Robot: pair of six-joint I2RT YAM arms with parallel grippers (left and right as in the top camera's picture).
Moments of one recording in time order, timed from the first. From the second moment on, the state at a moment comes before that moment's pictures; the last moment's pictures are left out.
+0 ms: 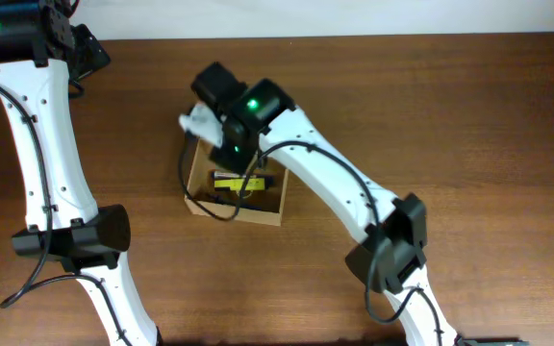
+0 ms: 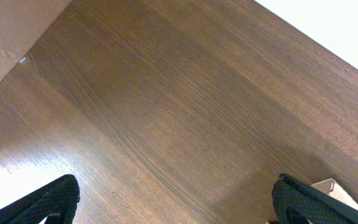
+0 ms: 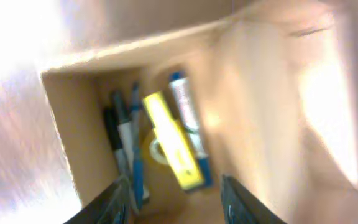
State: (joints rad) left arm 0.11 2.19 2.77 -1.68 -0.37 -0.49; right arm 0.75 2.28 2.40 -1.33 -0.05 -0.34
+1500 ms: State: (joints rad) left arm 0.11 2.19 2.77 -1.69 -0.37 -0.49; right arm 0.33 1.63 1.44 -1.21 0.05 0.36
